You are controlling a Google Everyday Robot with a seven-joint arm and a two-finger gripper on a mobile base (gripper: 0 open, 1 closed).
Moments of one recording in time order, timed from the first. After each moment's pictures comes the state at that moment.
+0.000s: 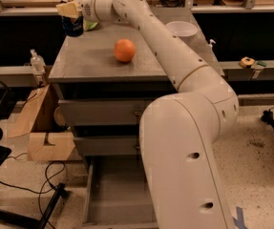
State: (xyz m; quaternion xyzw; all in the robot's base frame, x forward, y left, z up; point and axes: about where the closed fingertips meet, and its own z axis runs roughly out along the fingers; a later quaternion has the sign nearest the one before) arm 0.877 0.201 0.976 -0.33 0.68 0.33 0.56
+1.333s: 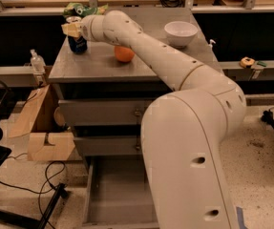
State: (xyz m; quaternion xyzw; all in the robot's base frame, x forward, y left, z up) arm 0.893 0.205 0.903 -0.29 0.72 0.27 0.57
